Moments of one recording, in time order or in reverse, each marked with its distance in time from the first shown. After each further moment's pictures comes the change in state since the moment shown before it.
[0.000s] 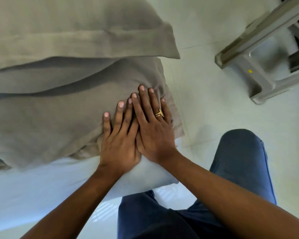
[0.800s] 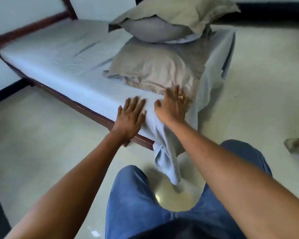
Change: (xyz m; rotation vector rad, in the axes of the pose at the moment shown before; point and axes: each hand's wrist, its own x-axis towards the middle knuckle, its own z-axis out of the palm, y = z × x) left_hand -0.127 0.167 0.015 -0.148 0.218 -0.837; right_hand -0.074 0.067 -0.014 0.309 -0.031 -0.359
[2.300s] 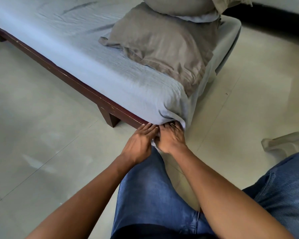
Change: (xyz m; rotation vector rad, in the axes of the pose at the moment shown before) left_hand -0.092 0.027 0.111 -0.216 -0.014 0.239; right_hand -0.104 0.067 0.069 -0.473 -0.388 -0.298
